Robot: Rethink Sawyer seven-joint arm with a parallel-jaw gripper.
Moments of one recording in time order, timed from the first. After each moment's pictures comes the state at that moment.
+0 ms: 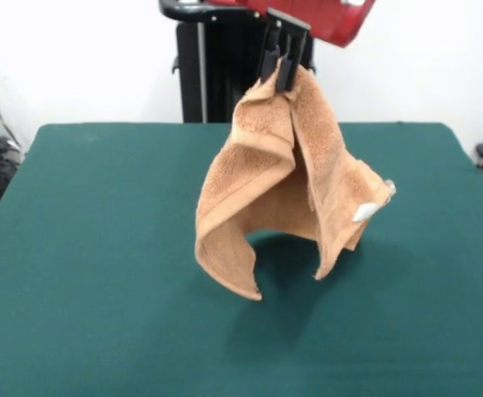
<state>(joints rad) 0.02 -0.41 -0.40 0.86 0.16 1.44 1.94</state>
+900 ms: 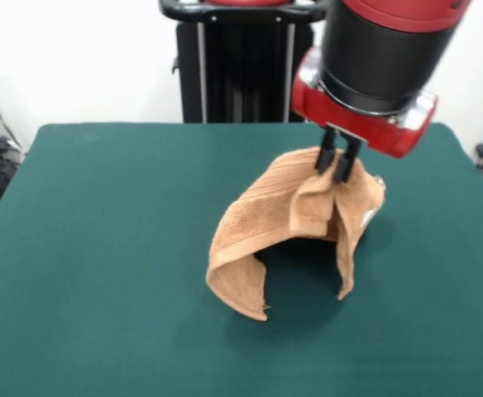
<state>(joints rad) 0.04 -0.22 -0.39 0.71 0.27 1.43 2.07</state>
